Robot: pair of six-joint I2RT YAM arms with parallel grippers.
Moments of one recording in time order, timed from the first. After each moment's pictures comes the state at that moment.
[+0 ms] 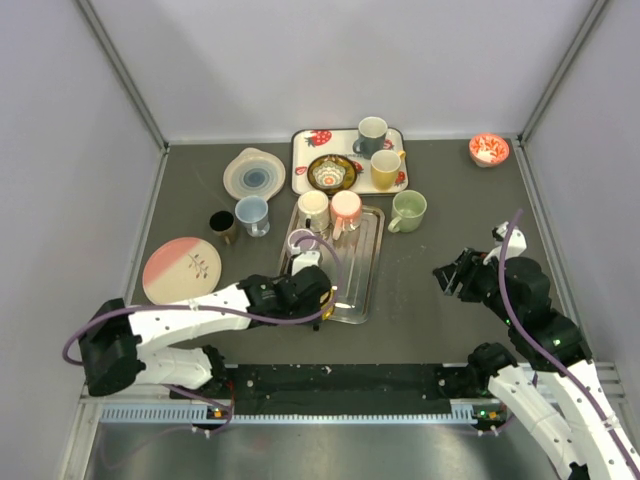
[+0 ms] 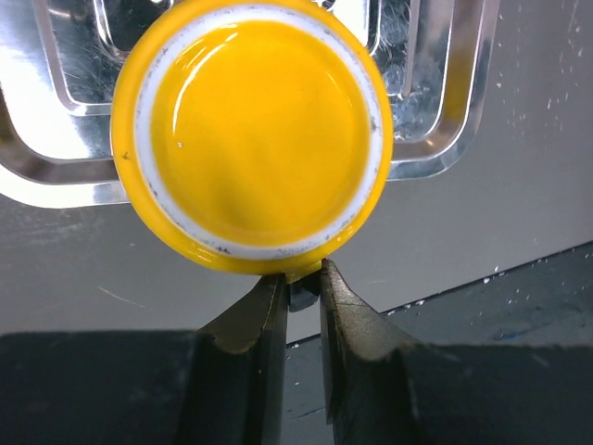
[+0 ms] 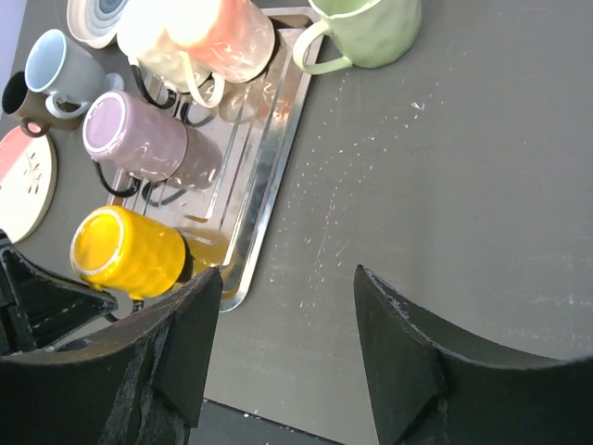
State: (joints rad) left arm -1.09 1.25 0.80 -0.59 -0.25 -0.92; right arm 0.40 0.41 0.71 -0.74 0.03 0.52
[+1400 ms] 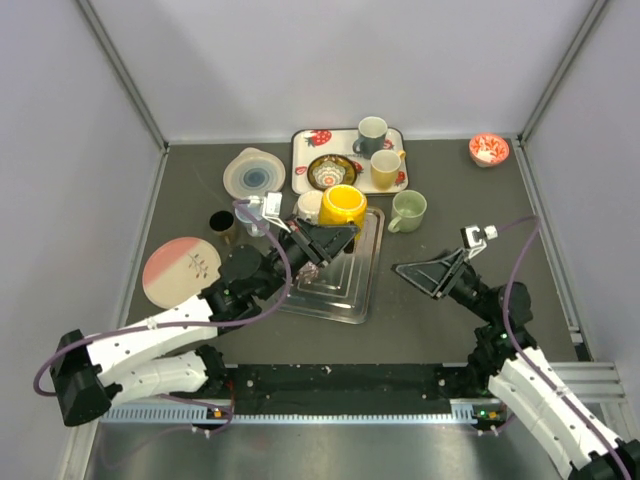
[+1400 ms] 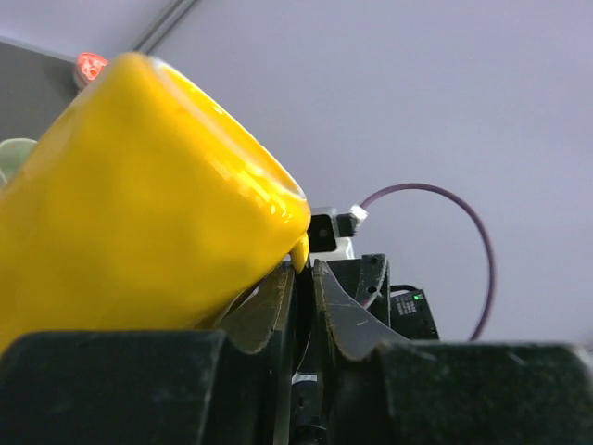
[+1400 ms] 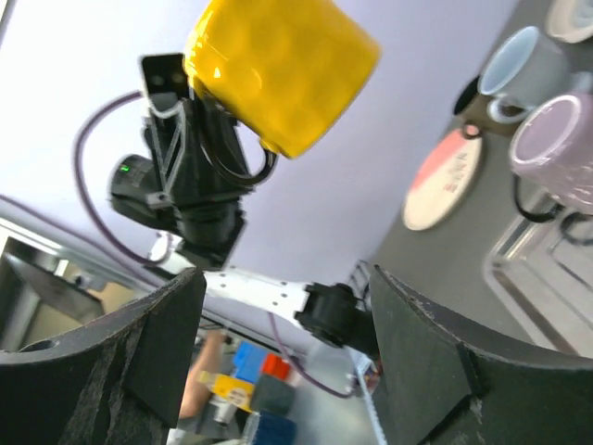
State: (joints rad) left arm -1.00 0.97 0.73 0.49 -0.15 -0.88; right arm 0.40 0.40 0.21 0.47 -0.57 1.27
